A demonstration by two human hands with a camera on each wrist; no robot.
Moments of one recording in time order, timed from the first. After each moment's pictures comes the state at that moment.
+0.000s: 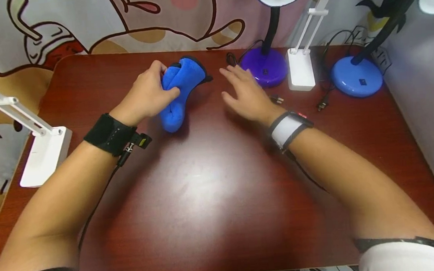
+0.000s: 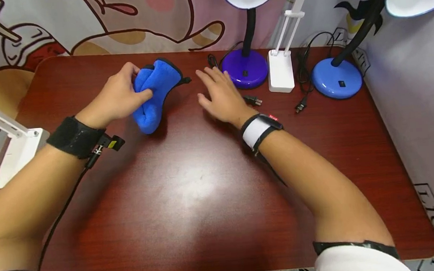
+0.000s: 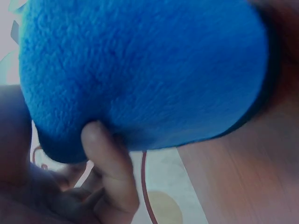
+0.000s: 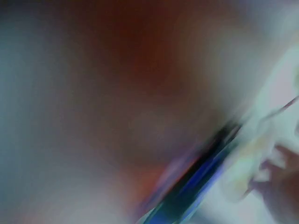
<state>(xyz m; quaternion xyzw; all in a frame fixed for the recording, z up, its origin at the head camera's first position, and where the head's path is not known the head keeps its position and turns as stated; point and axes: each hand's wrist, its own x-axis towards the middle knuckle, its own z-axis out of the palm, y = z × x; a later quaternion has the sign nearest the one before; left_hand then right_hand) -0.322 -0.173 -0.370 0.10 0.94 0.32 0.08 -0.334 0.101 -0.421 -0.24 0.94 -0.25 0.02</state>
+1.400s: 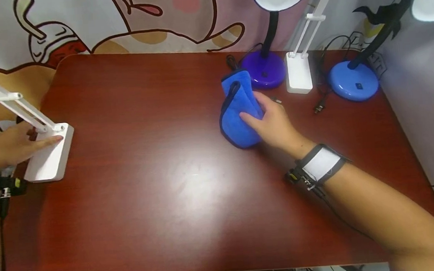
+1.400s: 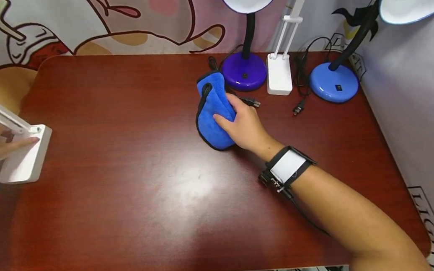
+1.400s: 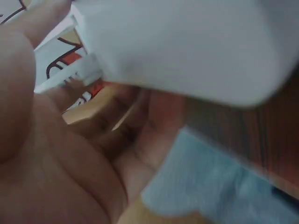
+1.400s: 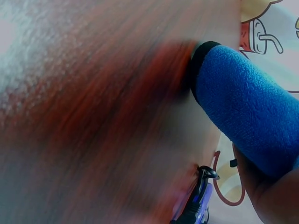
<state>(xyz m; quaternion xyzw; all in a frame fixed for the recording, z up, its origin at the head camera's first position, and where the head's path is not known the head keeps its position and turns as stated) -0.250 -0.473 -0.434 0.02 0.98 0.17 0.08 -0.252 0.136 -0.414 -0.14 0.88 -0.45 -0.04</state>
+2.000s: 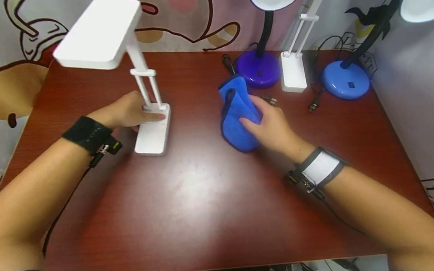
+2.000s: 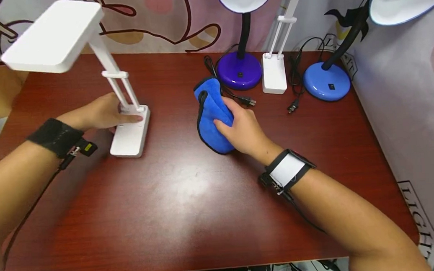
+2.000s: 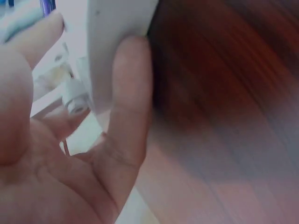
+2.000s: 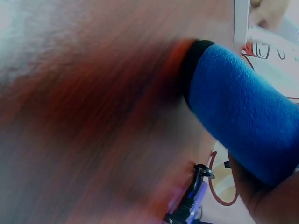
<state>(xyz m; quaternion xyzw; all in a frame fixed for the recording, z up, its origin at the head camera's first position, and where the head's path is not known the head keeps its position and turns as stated) -0.321 -0.237 -0.418 0.14 0.94 0.26 0.20 -0.237 0.140 -0.410 -0.14 0.91 -0.38 -0.04</state>
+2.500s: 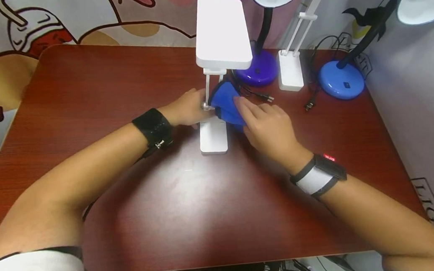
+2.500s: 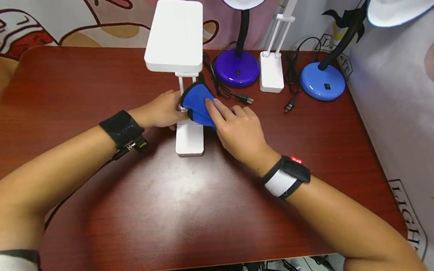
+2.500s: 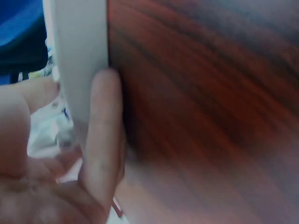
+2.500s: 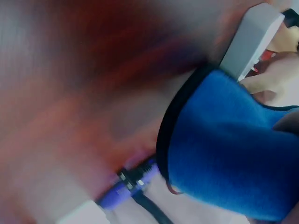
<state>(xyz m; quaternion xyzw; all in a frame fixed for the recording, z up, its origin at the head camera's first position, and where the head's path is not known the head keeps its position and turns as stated) -0.323 -0.105 -0.432 0.24 0.87 0.37 0.21 -0.217 0.133 -0.405 -0.31 0.91 -0.04 -0.26</state>
